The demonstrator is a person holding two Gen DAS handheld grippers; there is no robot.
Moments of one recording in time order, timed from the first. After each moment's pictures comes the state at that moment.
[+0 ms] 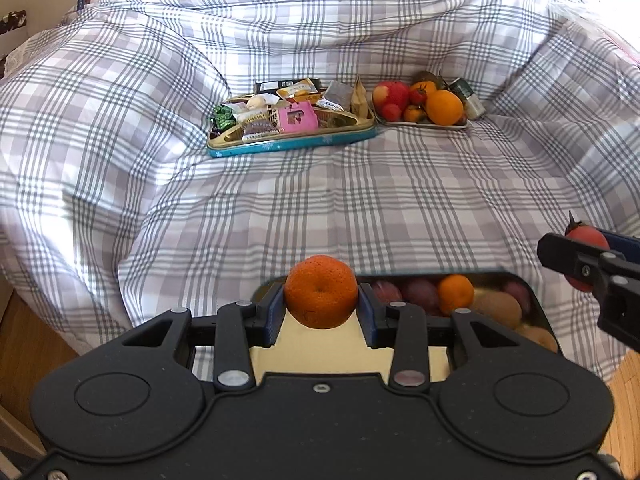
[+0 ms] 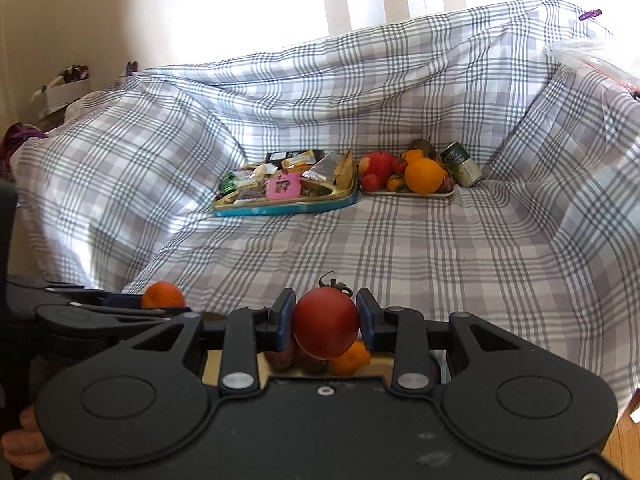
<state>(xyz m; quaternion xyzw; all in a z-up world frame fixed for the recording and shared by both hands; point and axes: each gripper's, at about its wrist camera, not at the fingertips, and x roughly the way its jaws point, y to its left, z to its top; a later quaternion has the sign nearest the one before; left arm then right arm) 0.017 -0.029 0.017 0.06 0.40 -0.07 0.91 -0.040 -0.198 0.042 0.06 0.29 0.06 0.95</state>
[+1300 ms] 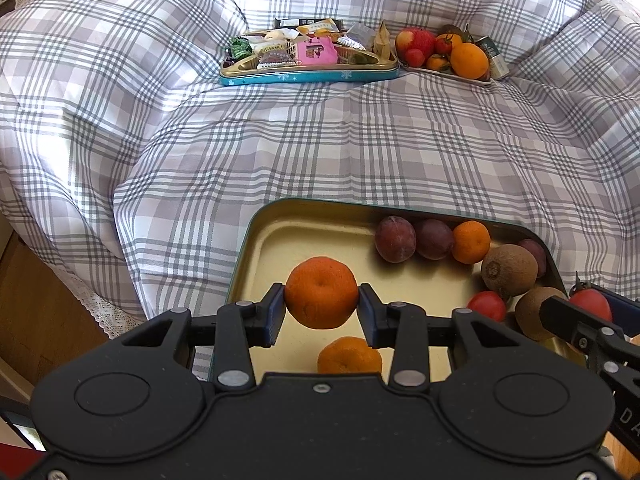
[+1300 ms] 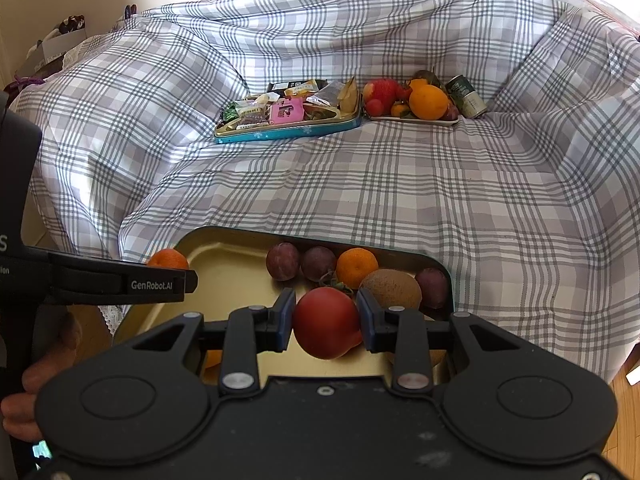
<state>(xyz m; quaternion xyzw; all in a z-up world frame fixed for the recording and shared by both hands) 0.013 -0.019 -0.017 0.03 0.46 -0.05 0.88 -0.055 -0.188 0.007 0.06 0.38 0.06 0.92</state>
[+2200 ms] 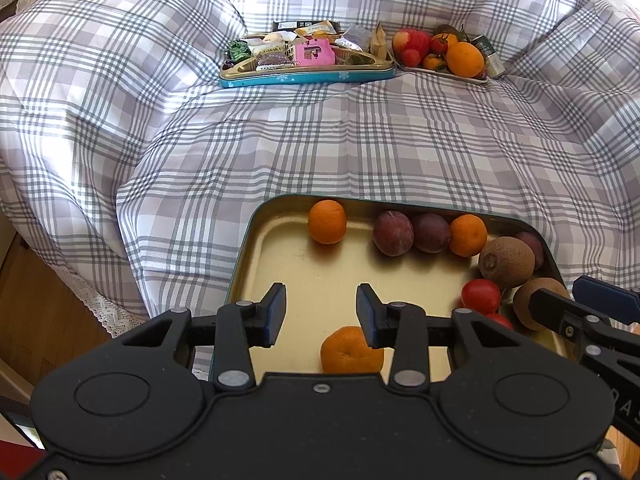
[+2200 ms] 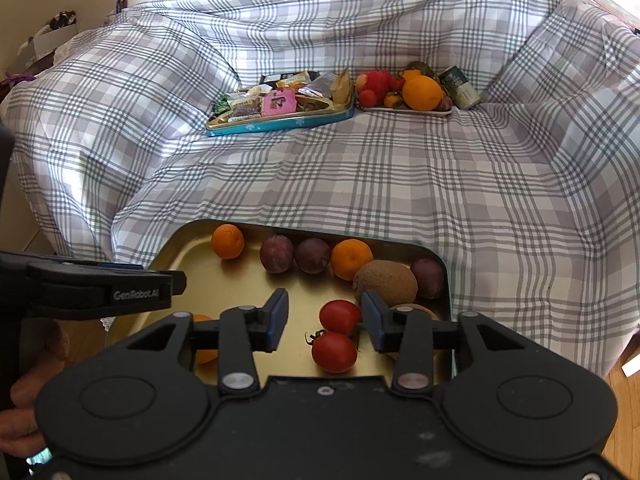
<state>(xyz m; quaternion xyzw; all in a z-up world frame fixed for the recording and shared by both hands) 0.005 -0.020 -0.015 0.03 0.46 -0.05 0.89 -0.054 -0.188 0.004 0.06 0.39 0.04 0.92</state>
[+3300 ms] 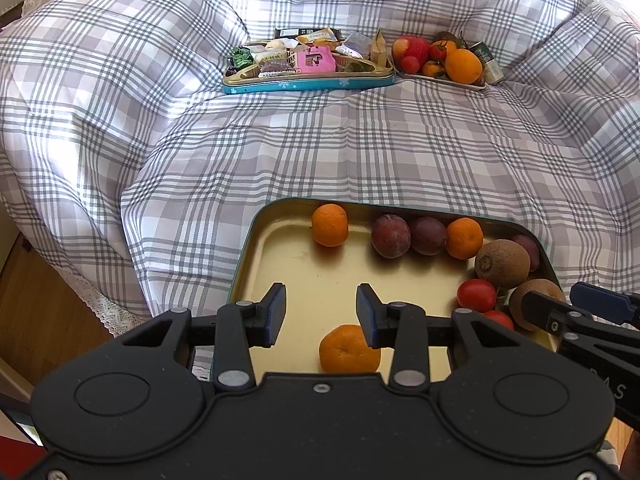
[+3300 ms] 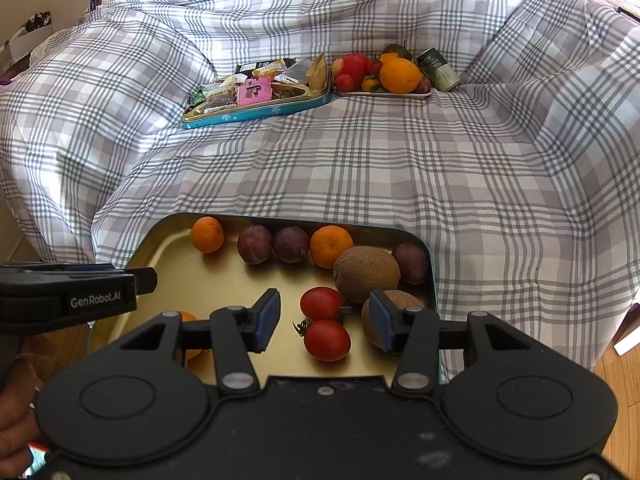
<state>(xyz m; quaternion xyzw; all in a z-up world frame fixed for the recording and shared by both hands) -0.001 -0.021 -0.012 0.03 0.45 -0.04 0.89 -0.047 -0.190 -0.002 0.07 0.41 0.01 0.91</state>
